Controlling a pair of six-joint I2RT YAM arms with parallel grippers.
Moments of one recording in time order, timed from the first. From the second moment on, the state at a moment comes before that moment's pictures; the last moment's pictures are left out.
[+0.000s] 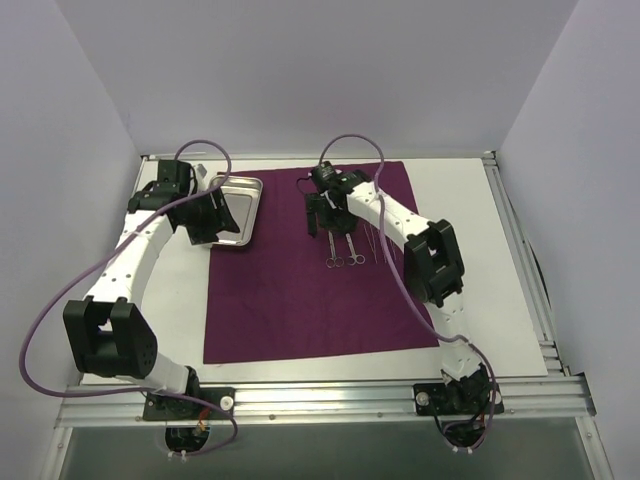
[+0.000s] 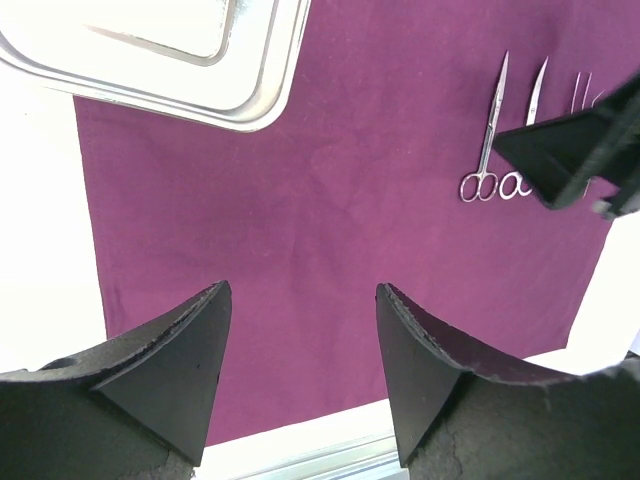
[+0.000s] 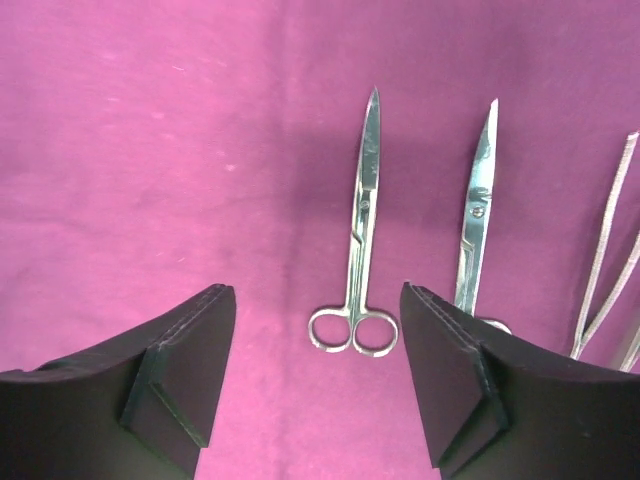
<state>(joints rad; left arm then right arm) -0.09 1.51 1.37 -0.84 0.24 -0.44 0.60 2.25 1.96 -0.88 0.08 0.47</state>
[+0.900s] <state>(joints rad) -0.18 2.13 1.87 -0.92 0.18 -0.23 0.42 1.86 1.69 -0.88 0.05 0.41</state>
